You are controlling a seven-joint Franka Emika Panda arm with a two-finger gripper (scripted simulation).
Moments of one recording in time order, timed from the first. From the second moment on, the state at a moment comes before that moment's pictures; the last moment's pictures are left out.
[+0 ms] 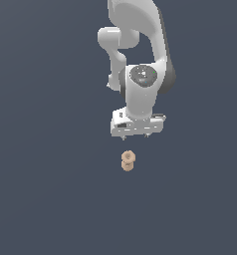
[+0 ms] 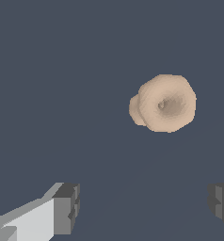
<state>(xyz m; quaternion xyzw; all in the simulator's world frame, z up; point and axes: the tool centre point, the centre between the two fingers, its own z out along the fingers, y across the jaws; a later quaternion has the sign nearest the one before) -0.010 0.072 0.152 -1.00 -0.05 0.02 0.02</state>
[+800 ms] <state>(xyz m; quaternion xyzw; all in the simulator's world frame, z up) 0.020 0.061 0.140 -0.98 -0.17 0.01 0.01</state>
